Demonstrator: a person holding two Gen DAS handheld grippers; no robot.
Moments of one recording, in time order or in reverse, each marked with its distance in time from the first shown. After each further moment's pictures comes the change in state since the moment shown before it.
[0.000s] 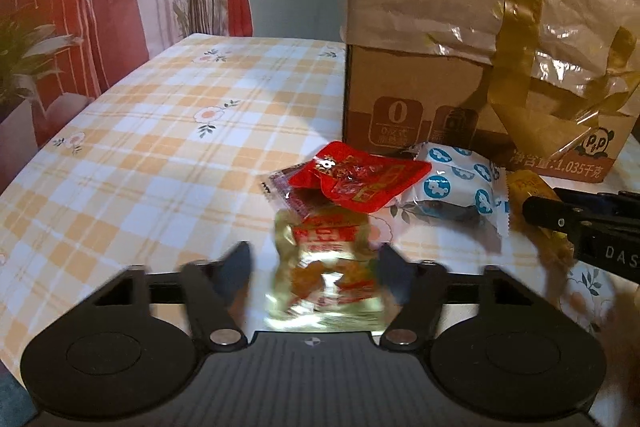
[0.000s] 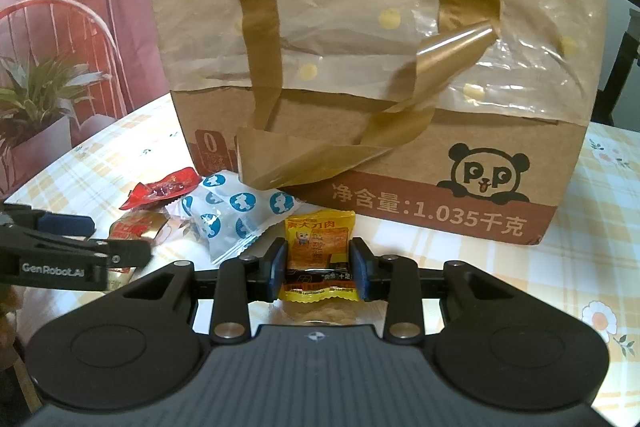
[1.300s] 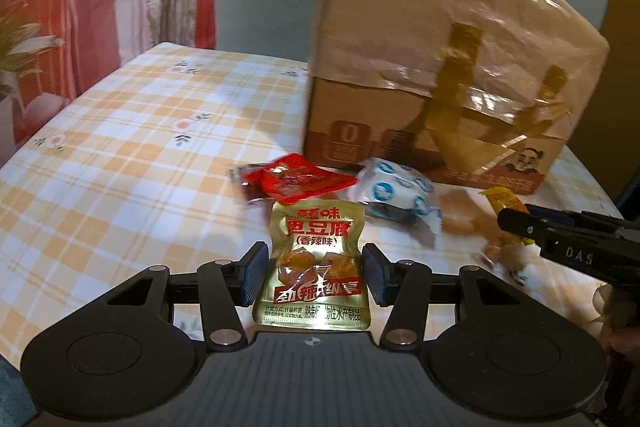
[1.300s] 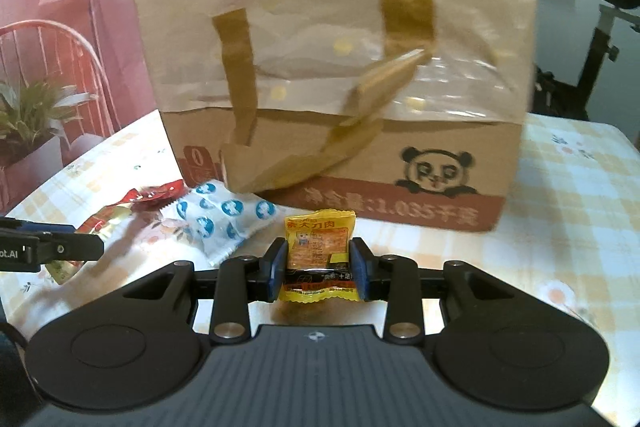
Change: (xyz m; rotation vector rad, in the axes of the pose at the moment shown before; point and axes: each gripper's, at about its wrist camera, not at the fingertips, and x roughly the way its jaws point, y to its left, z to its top) left arm -0.031 0.008 -0.002 -0.015 -0.037 -0.179; right arm -0.034 -0.008 -0.006 0.049 -0.031 -0.063
